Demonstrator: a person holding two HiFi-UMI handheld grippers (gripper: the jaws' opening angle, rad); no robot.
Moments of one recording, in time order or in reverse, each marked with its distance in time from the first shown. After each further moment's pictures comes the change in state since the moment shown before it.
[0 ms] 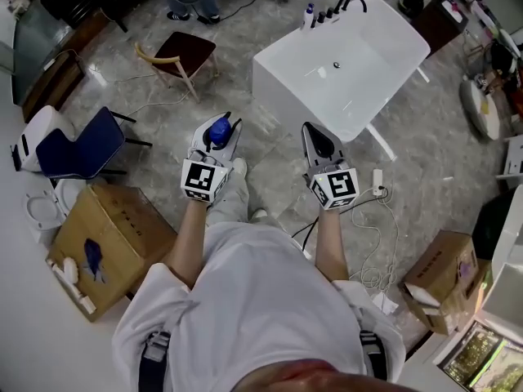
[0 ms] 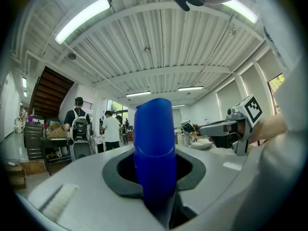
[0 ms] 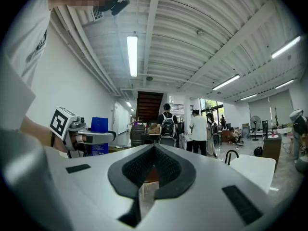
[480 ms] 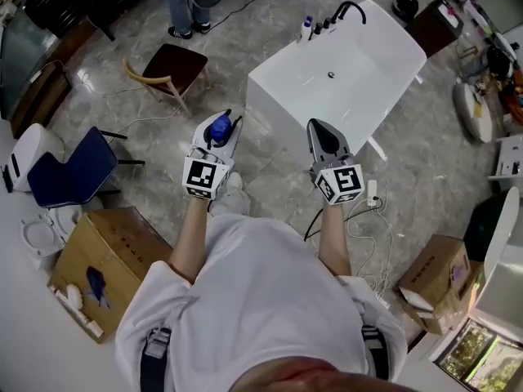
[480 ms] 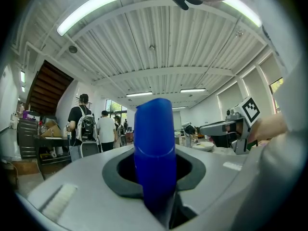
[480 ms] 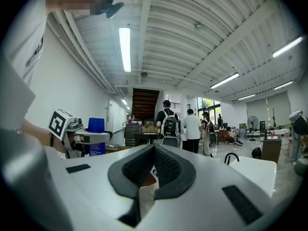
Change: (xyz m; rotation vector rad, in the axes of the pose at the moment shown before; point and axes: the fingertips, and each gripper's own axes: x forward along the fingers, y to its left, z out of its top) left arm 0.104 0.095 -0.006 -0.026 -0.023 -0.023; right arm 0.117 -0.076 0.006 0.000 0.023 -0.041
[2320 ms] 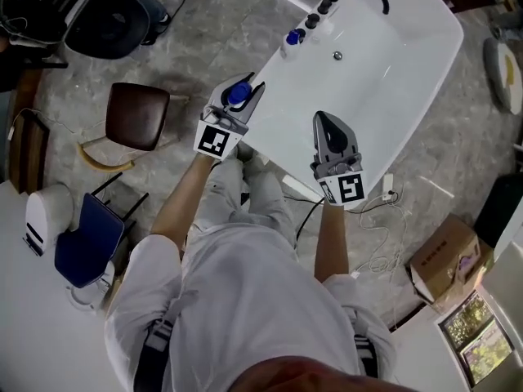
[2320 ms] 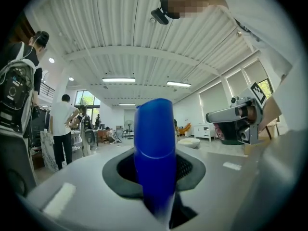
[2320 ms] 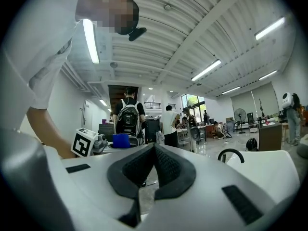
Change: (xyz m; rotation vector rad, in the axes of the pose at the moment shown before) left arm 0.576 0.140 -0.168 -0.003 -0.044 -0.340; right arm 0.330 -0.372 -0.133 0.093 -0.033 -0.156
